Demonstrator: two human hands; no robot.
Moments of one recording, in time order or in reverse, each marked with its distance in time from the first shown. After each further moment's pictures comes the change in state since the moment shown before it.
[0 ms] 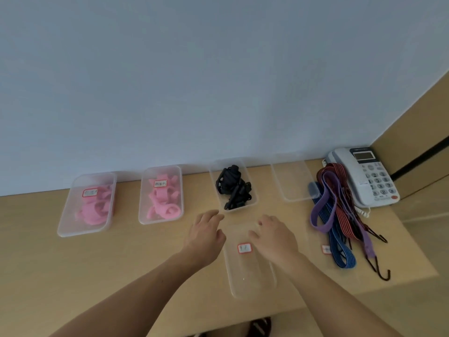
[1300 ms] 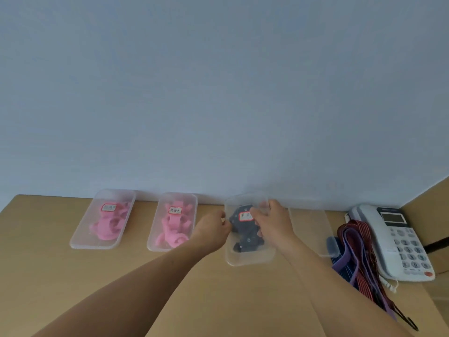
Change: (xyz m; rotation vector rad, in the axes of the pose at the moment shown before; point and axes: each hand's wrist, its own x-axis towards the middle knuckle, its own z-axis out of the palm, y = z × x) left_hand 0.076 0.013 -0.061 -0.271 0.099 -0.290; right_hand 0.100 -0.057 -0.062 0.678 0.095 -0.099
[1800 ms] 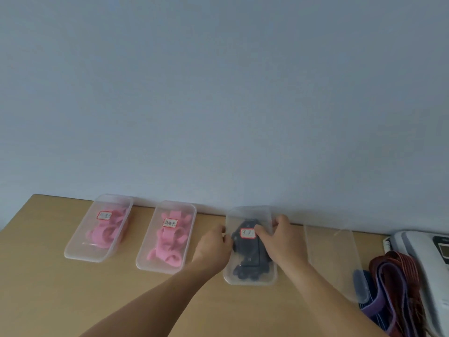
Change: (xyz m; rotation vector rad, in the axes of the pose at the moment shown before) left_hand 0.042 -0.001 0.039 -0.048 0.096 -0.251; right_hand 0.069 0.044 0.005 -0.387 -0.026 -0.029
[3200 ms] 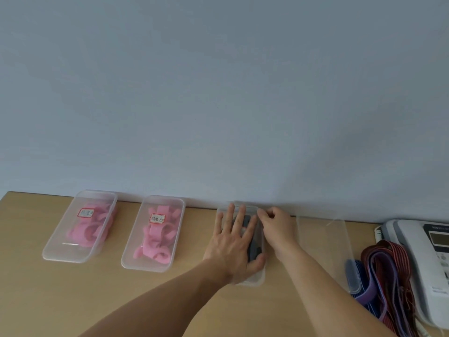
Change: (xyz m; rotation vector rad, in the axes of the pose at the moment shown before) left_hand -0.001 0.011 0.050 0.714 -0.013 0.605; right_hand 0.025 0.009 0.010 0.411 -0.033 0.113
